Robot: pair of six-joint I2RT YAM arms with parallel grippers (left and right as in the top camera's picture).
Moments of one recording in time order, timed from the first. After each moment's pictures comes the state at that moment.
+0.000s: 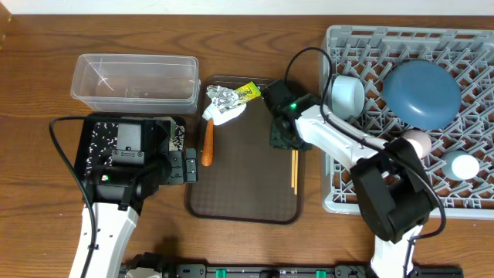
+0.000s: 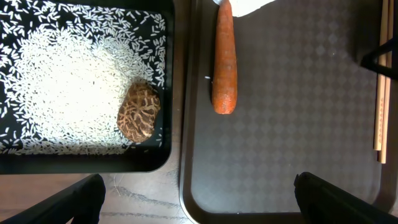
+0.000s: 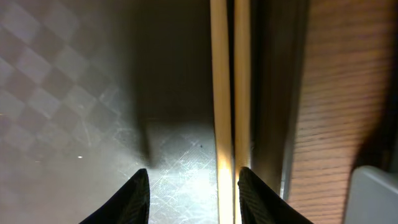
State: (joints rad) left arm -0.10 1.05 0.90 -0.96 0.12 -0.15; right arm 0.57 2.01 1.37 -0.80 0.10 0.71
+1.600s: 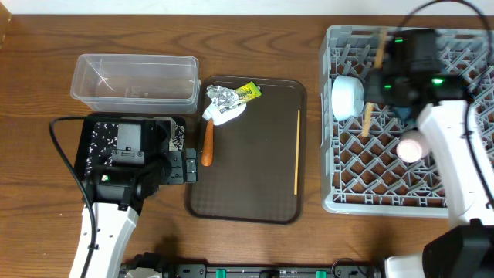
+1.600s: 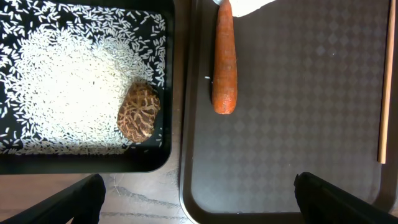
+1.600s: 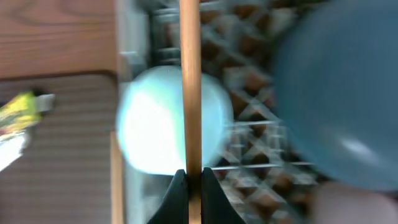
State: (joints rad) left arm -0.10 1.05 0.90 -0.96 0.12 -0.15; right arm 0.01 1.60 1.44 -0.87 -0.02 0.20
